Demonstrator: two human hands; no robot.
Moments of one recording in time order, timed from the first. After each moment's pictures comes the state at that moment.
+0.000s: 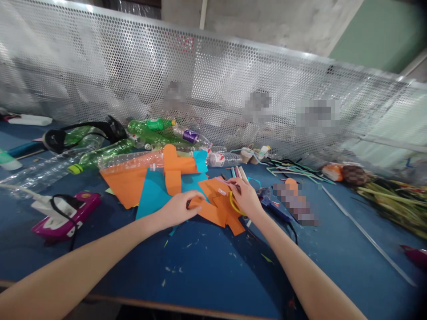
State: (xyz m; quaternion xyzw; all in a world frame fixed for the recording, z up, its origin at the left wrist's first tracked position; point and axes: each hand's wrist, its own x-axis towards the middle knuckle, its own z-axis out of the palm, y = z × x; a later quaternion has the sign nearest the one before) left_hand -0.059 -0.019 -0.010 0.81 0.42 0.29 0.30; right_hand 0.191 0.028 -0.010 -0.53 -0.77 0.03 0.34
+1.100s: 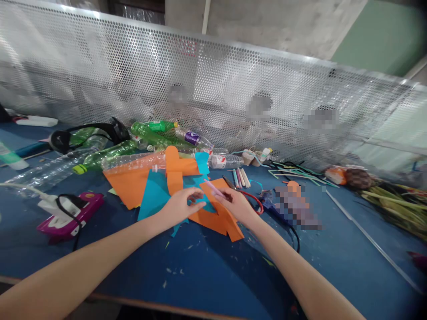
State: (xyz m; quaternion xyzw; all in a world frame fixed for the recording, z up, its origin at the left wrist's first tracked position) left_hand -0.055 -0.016 -0.010 0.77 0.41 0.39 0.31; right_hand 0.154 0.002 -0.004 -0.50 -0.80 0.18 0.28
